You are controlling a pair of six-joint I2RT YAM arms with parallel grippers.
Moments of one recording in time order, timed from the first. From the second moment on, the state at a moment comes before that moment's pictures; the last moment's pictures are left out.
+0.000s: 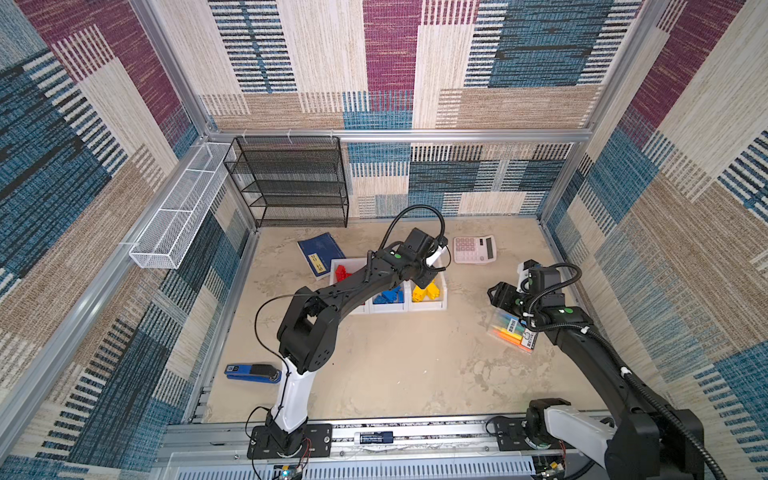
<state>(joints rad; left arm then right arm) -0.73 2.08 1.79 -0.56 -0.02 0.16 0.05 1.08 0.72 -0.43 -0.18 0.48</state>
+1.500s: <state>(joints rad) -0.31 1.10 0.83 -0.23 -0.23 -0.09 0.05 0.95 0.69 -0.28 -0.08 0.42</state>
